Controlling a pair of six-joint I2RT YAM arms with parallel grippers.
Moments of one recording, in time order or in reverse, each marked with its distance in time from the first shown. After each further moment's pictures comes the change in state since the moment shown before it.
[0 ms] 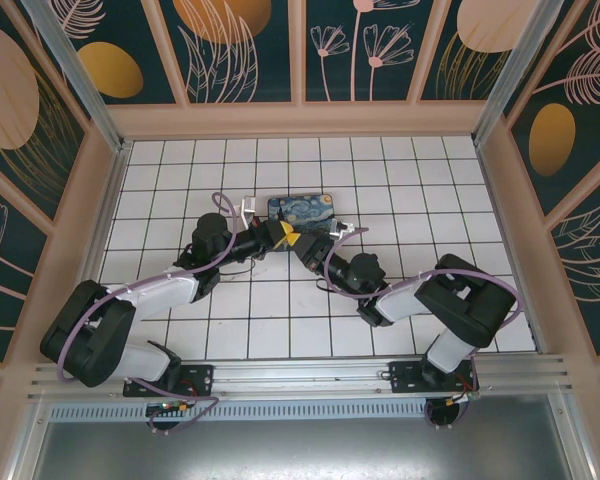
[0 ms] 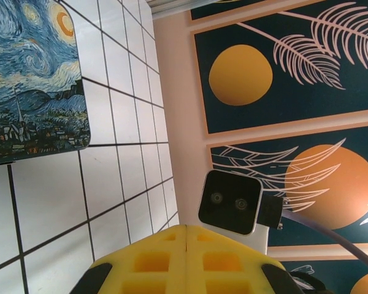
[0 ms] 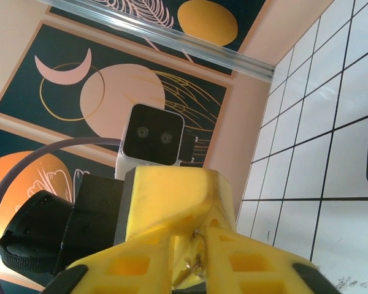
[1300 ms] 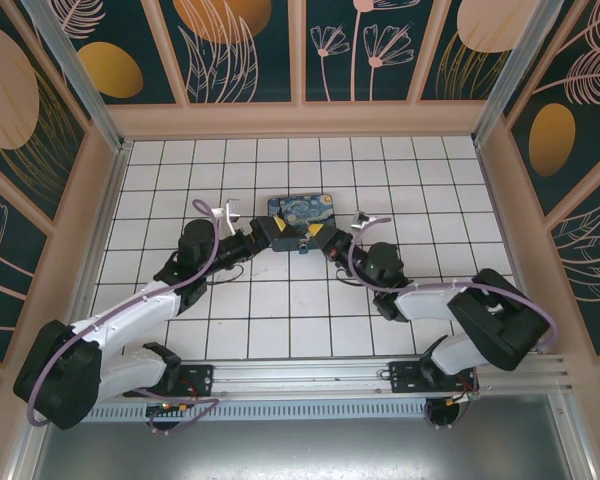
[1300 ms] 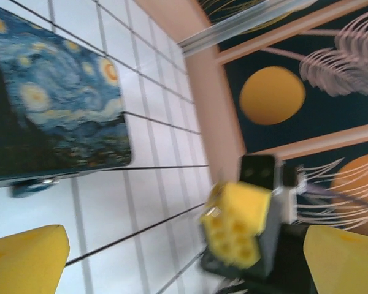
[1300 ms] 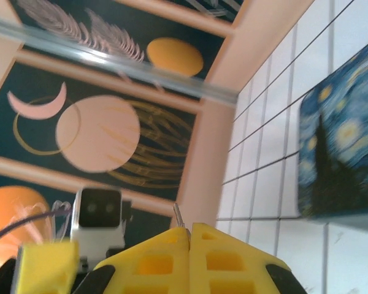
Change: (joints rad) left arm -0.001 -0.244 -0.033 -0.314 -0.176 0.221; right arm -0.193 -0.226 -0.038 -0.301 -0.080 0.002
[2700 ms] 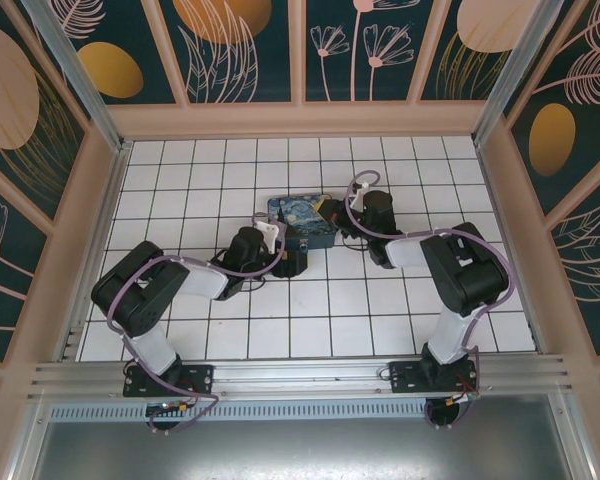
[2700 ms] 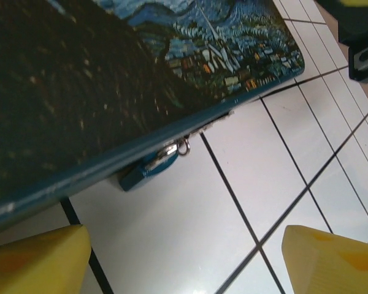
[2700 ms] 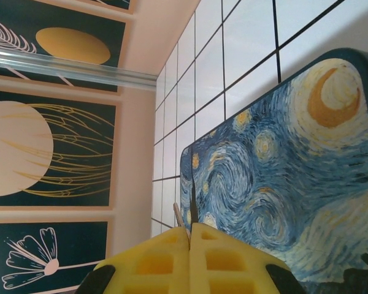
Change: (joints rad) left arm -0.108 0.600 0.072 0.237 -0.071 0.486; right arm -0.258 0.388 0.377 -0.286 -0.359 -0.072
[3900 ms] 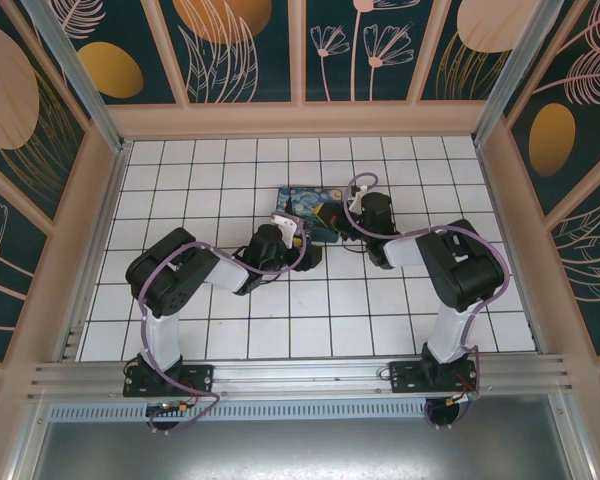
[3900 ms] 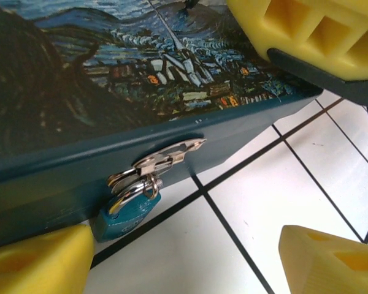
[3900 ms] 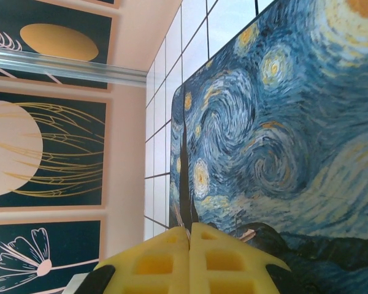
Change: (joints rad) left arm -0.061 0.207 0.146 0.136 -0.137 0.111; right arm 0.000 0.040 0.000 0.009 -0.006 -0.002
